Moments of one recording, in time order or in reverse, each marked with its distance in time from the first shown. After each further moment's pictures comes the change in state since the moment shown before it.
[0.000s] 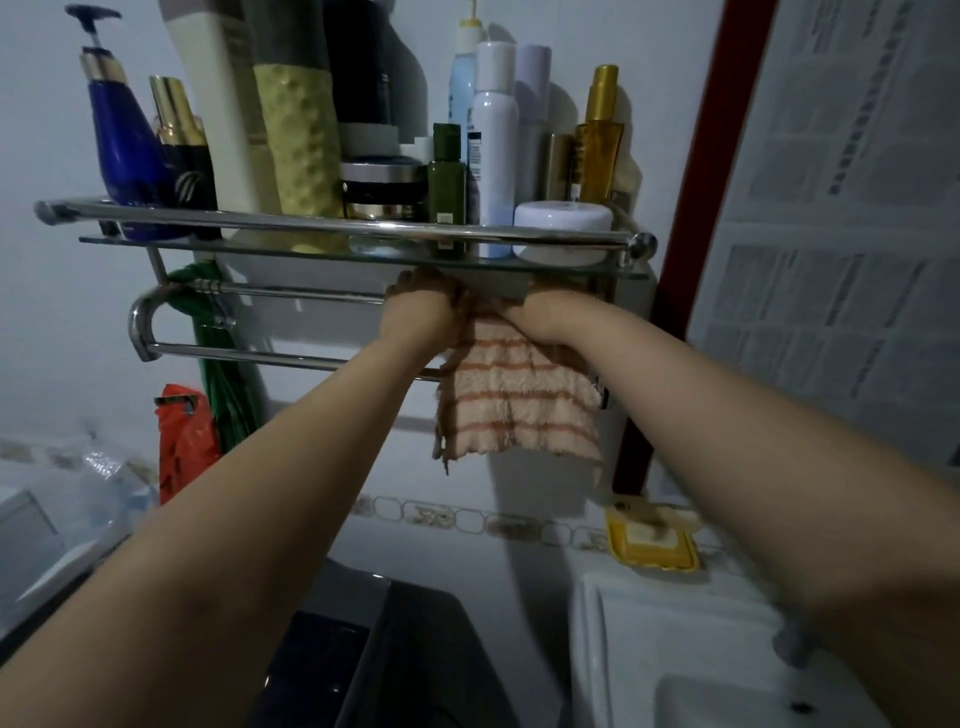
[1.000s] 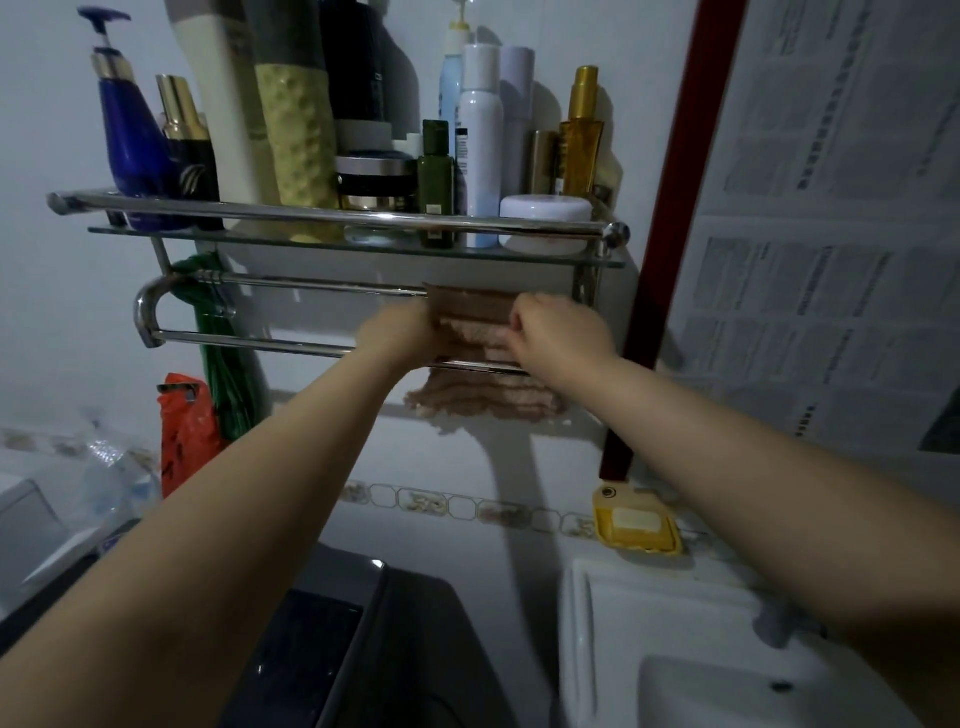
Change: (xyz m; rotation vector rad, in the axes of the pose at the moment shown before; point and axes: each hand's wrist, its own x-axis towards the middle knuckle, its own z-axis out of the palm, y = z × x) left_hand -0.046 0.011 -0.023 0.007 -0.237 -0.084; right_hand -0.065 0.011 0.019 -0.338 0.338 -0.179
